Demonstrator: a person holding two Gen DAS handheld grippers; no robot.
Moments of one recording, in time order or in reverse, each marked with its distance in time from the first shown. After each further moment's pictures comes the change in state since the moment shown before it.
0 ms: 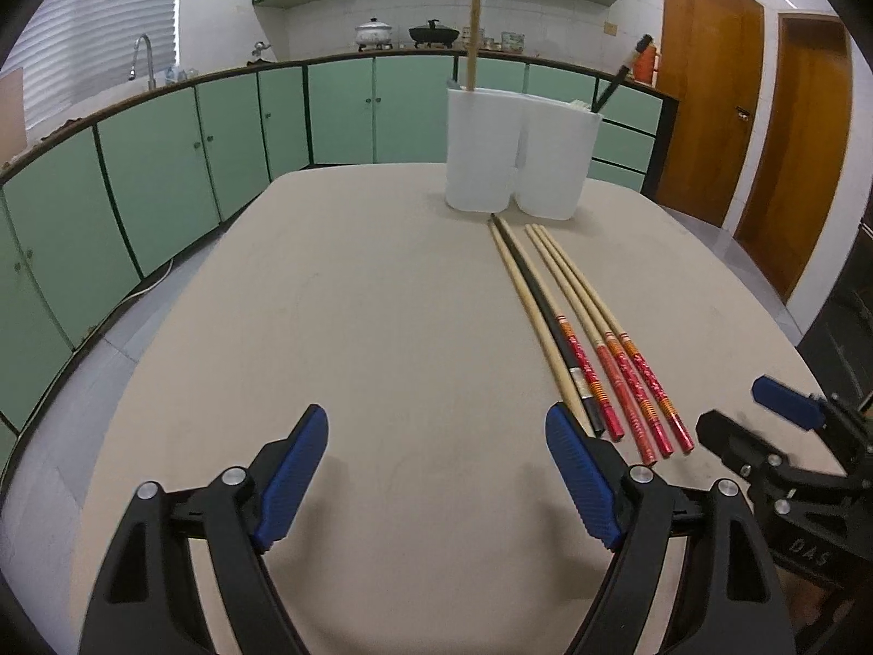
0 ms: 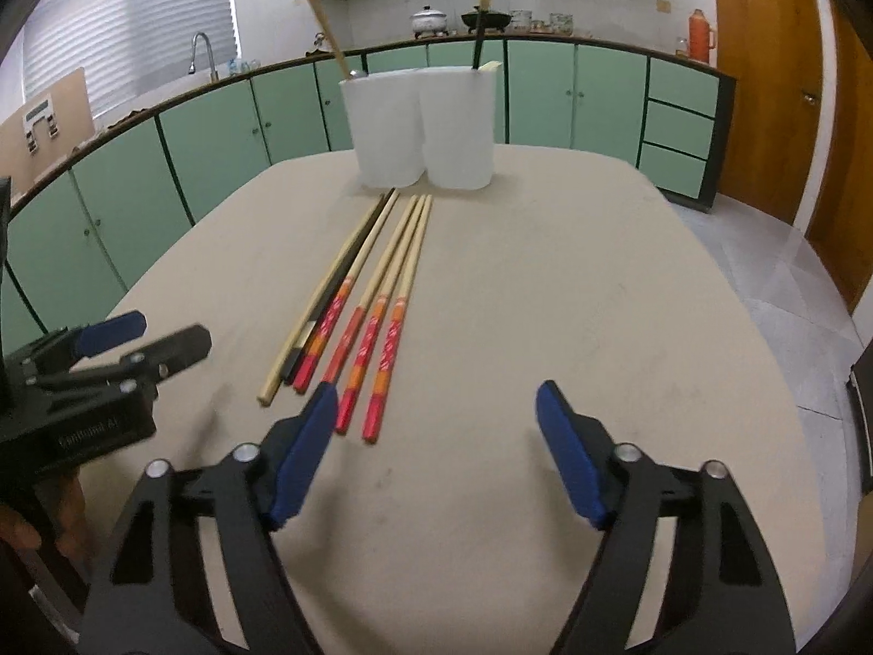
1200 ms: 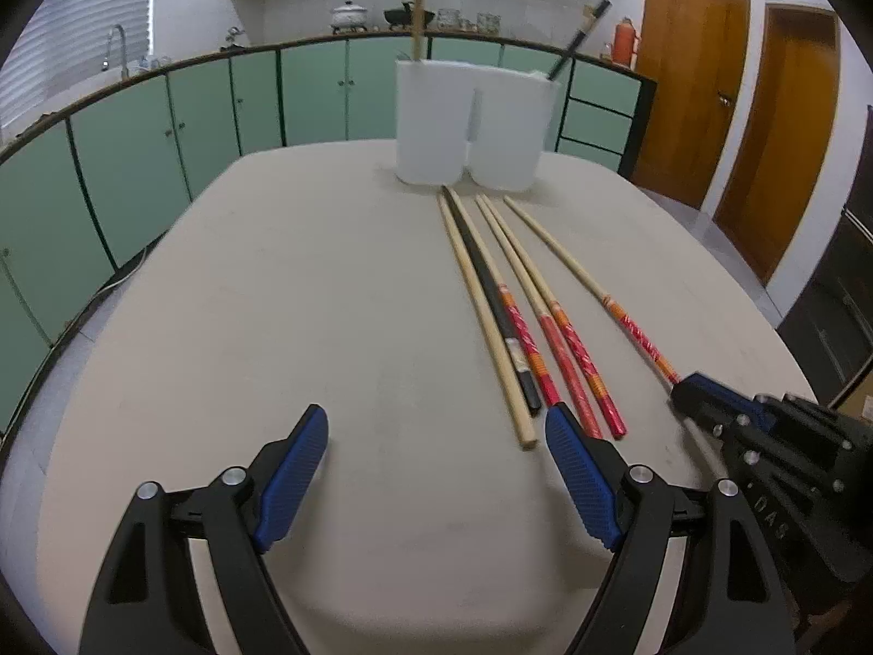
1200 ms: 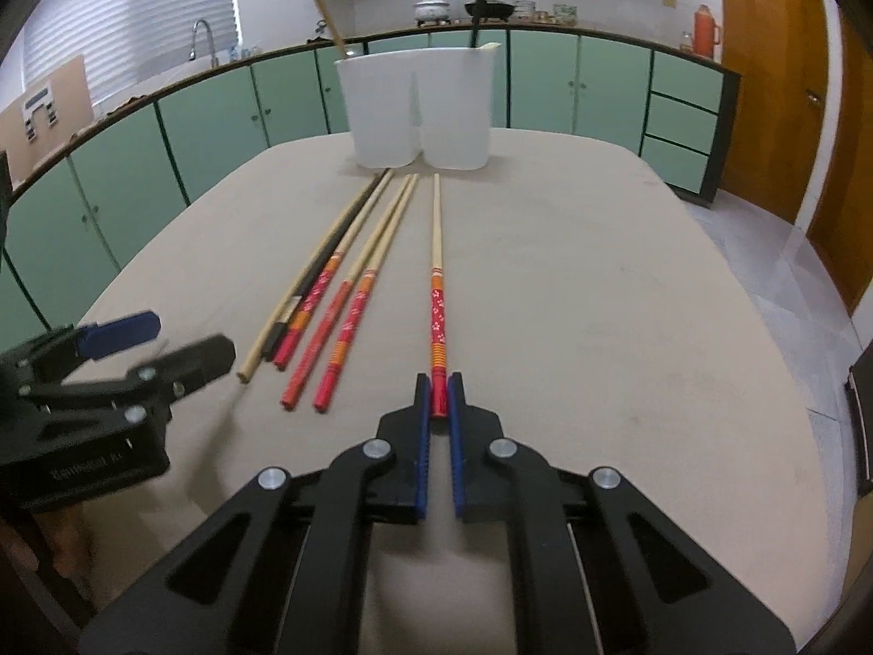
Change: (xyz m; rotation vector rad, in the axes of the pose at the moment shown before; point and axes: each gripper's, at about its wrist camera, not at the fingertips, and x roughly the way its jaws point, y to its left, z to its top) left arm 0.012 -0.031 -0.011 0.032 0.060 -0.067; right arm 0.002 -0.014 -0.005 -0.006 0.024 -0.009
